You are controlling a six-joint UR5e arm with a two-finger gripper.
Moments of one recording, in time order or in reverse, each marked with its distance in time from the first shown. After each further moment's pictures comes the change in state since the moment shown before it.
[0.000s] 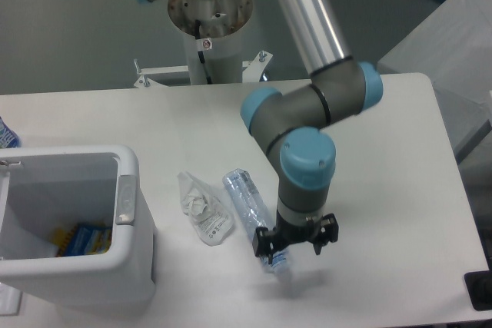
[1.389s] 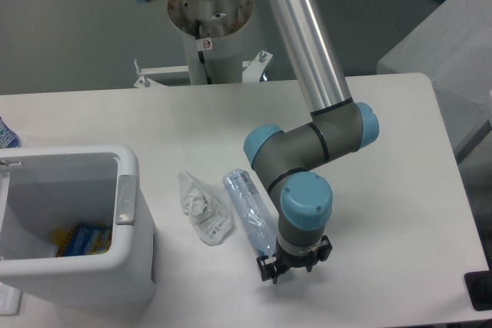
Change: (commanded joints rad) arm -0.020 -0.060 0.022 0.002 0.021 -0.060
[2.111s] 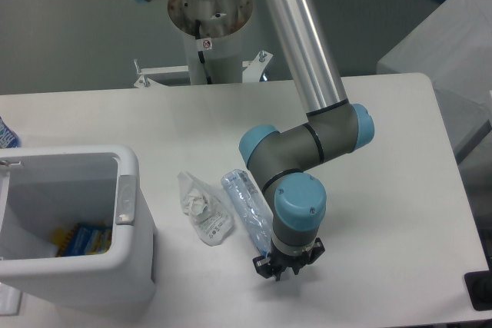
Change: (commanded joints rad) arm -0.006 0.008 -0.008 -0.002 -0.002 -0.002
